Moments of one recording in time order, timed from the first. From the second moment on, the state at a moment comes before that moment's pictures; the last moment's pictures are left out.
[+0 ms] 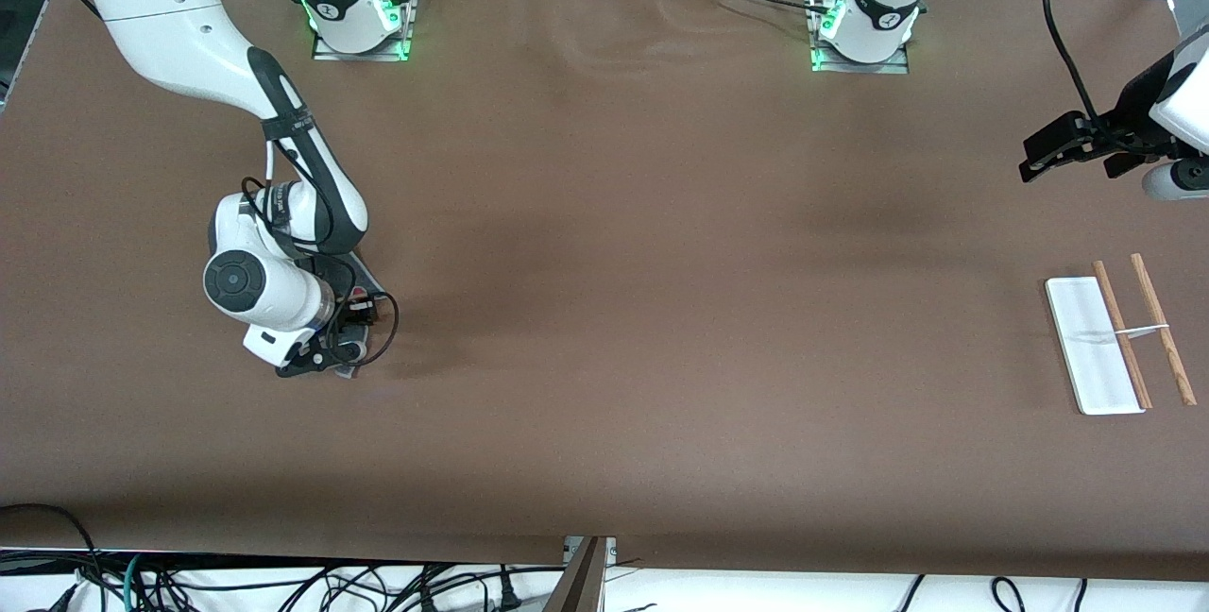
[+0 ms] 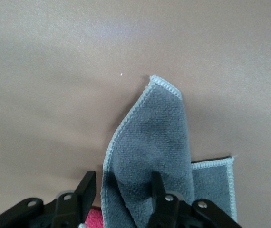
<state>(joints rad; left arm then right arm) 0.08 0.06 -0.12 -1.49 -0.01 1.51 -0.14 0.10 0.66 0.06 -1.72 -0.10 2.30 -0.06</state>
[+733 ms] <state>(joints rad) 0.07 0.06 -0.12 -1.49 -0.01 1.53 -0.13 0.10 0.66 0.05 -1.74 -0.10 2.29 -0.06</state>
